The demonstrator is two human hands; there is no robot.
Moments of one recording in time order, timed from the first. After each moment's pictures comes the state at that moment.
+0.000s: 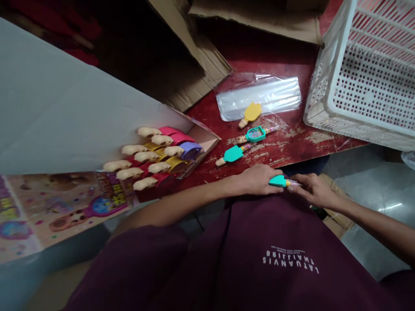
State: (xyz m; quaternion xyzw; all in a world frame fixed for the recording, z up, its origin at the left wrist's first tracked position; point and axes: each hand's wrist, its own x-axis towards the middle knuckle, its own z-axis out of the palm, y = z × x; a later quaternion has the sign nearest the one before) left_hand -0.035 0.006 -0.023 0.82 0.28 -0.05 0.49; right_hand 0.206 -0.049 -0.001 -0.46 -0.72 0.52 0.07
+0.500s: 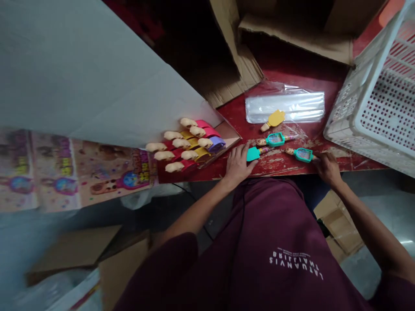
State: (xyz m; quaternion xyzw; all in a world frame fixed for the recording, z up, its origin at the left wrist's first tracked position) left_hand -0.128 -0.015 -0.111 0.70 0.68 0.09 0.21; right_hand 0.274 0.022 -0.144 -0.54 -0.82 0.16 0.10
